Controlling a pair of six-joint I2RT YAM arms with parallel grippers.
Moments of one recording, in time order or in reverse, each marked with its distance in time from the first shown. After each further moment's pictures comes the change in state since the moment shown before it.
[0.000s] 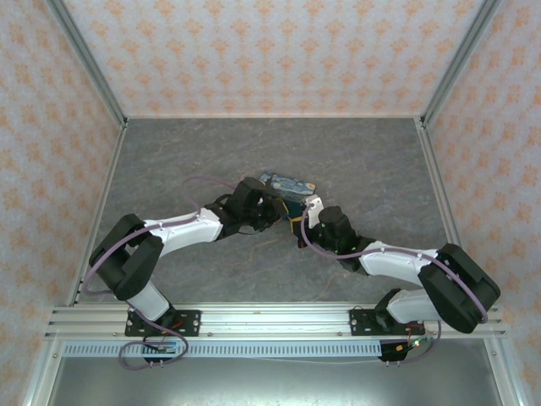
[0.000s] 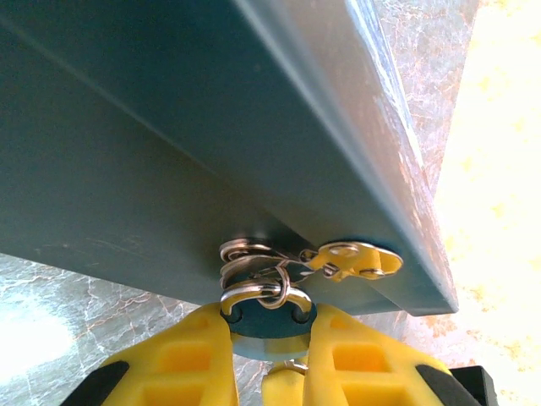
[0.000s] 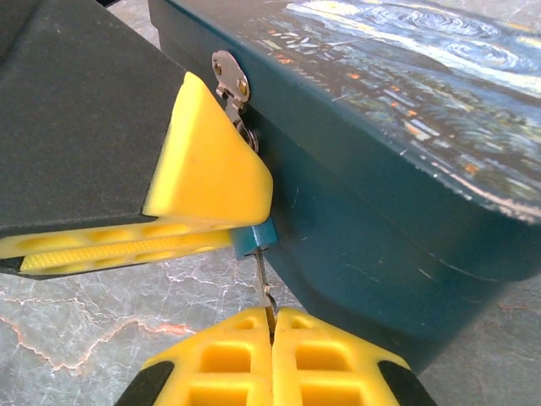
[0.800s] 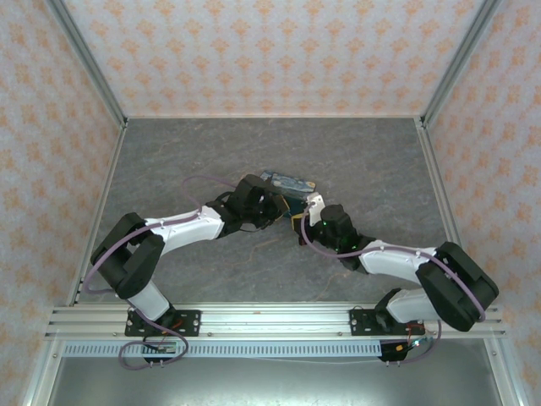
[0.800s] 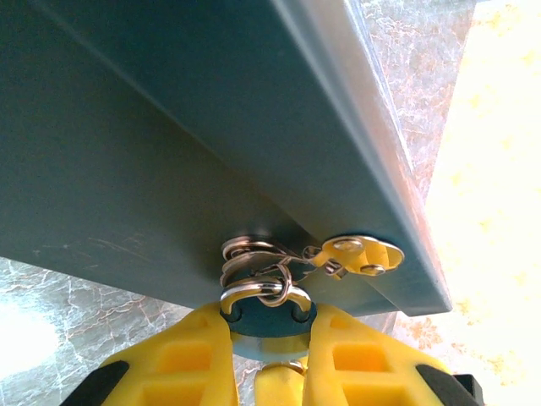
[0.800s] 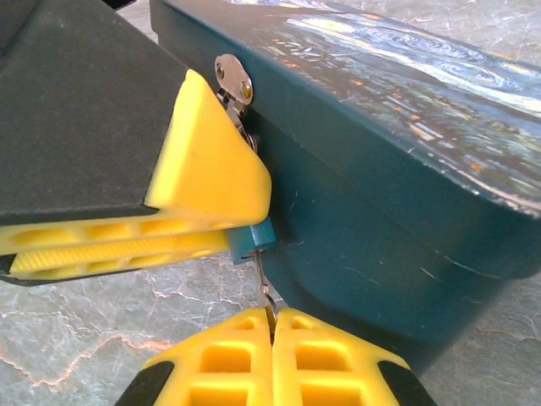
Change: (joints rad) left arm 0.000 0.014 0.029 -0.006 -0.014 -0.037; right arm -0.032 0.018 0.000 0.049 -0.024 -0.015
